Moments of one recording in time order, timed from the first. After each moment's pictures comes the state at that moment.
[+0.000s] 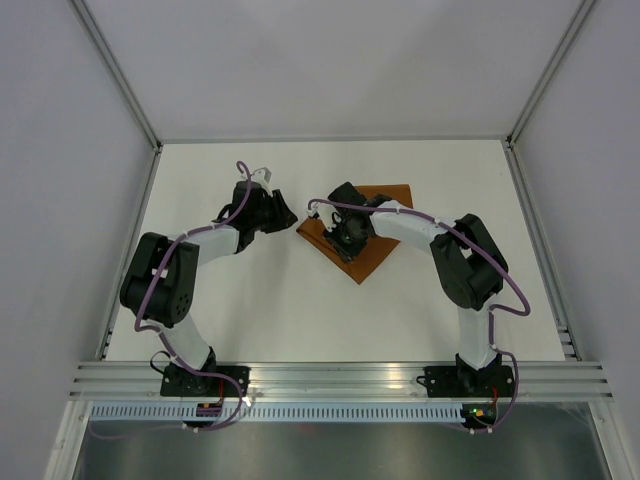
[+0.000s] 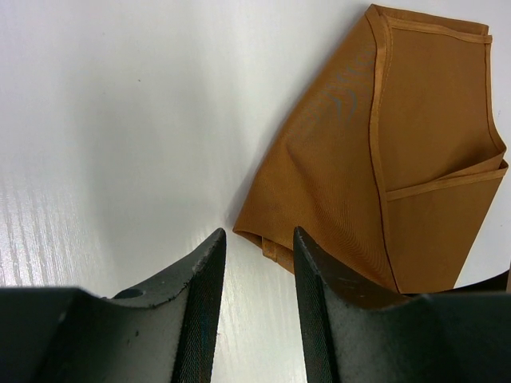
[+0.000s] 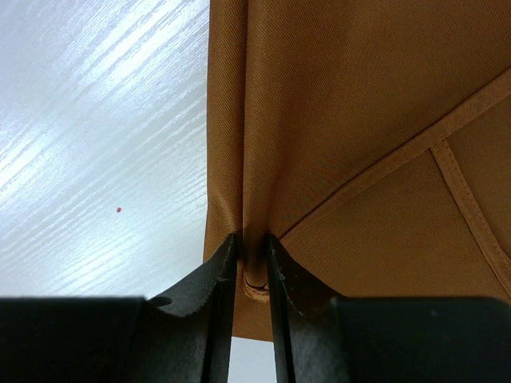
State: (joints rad) left arm -0.31 1.73 0.91 0.21 0.19 -0.50; right arm 0.66 1.99 1.43 -0.62 -0.16 -0.23
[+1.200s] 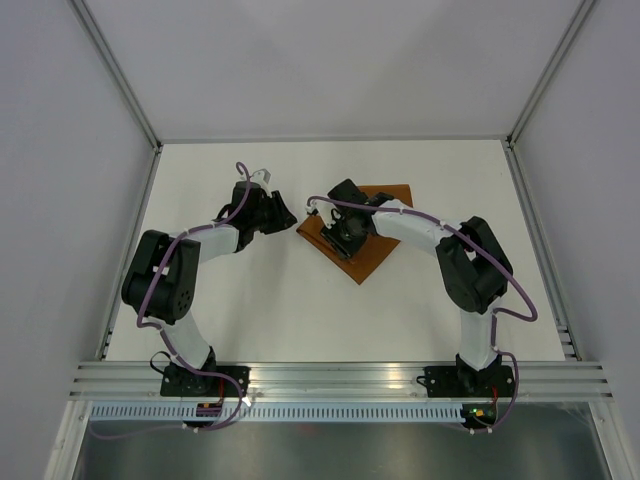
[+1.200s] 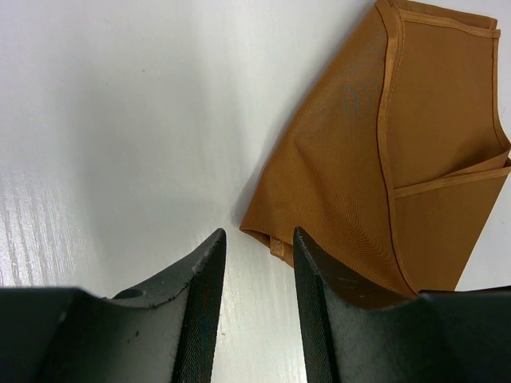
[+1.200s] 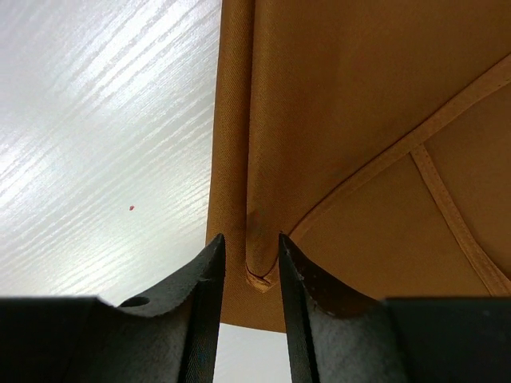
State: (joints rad) left arm -0.29 1.76 0.92 0.21 0.22 -0.50; right arm 0.67 1.96 1.43 -0.62 -0.15 -0.23
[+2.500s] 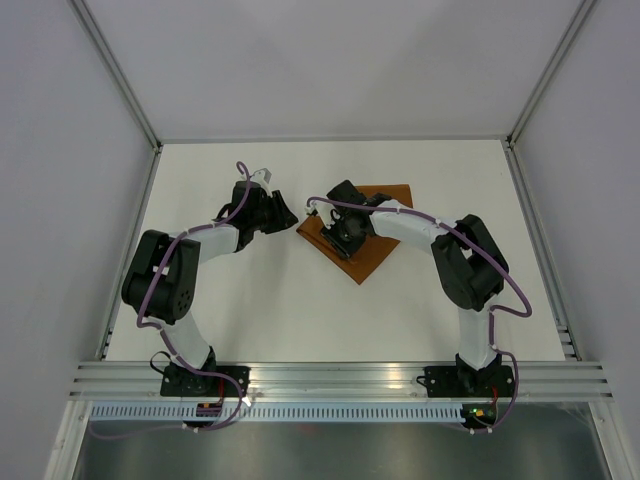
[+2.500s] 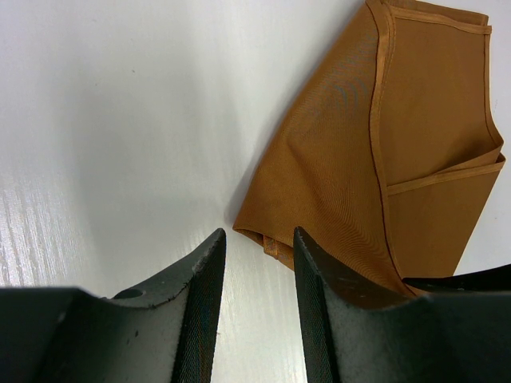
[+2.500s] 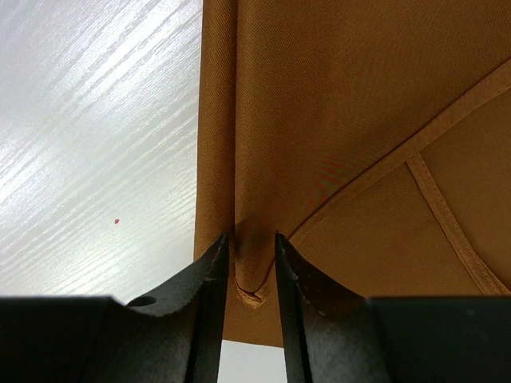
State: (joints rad) left arm -0.29 1.76 0.92 0.21 0.24 -0.50; right arm 0.67 1.99 1.44 -0.60 -0.13 -0.22
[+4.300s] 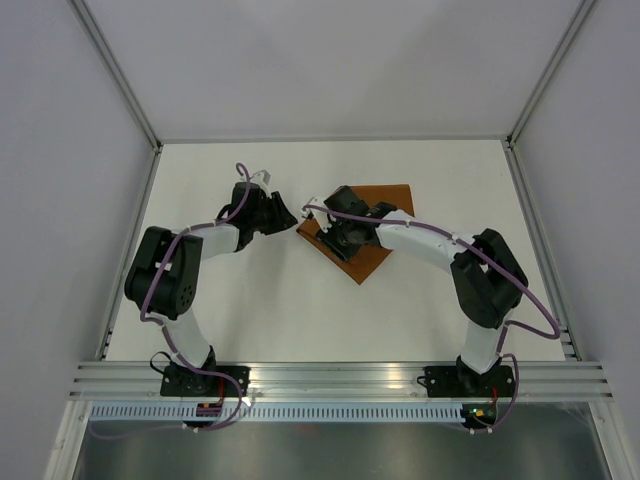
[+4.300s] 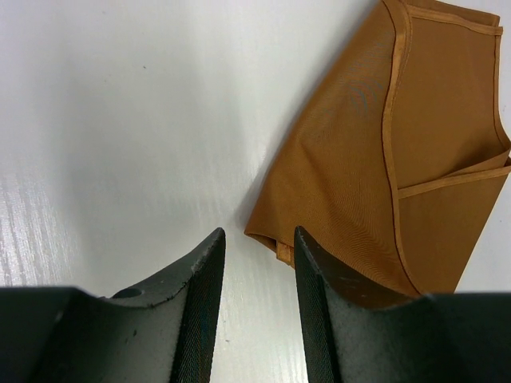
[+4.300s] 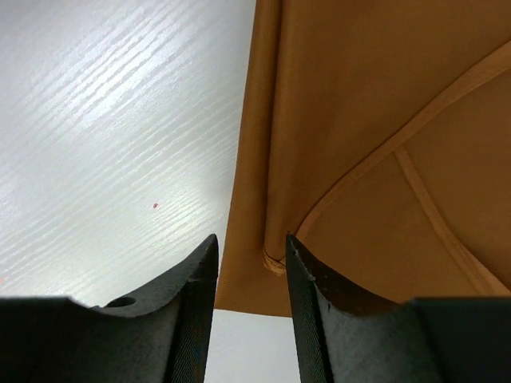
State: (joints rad) left arm -0.28 1.79 0.92 0.23 0.25 -0.51; right arm 0.74 1.84 1.34 -0.54 -0.05 -0.21
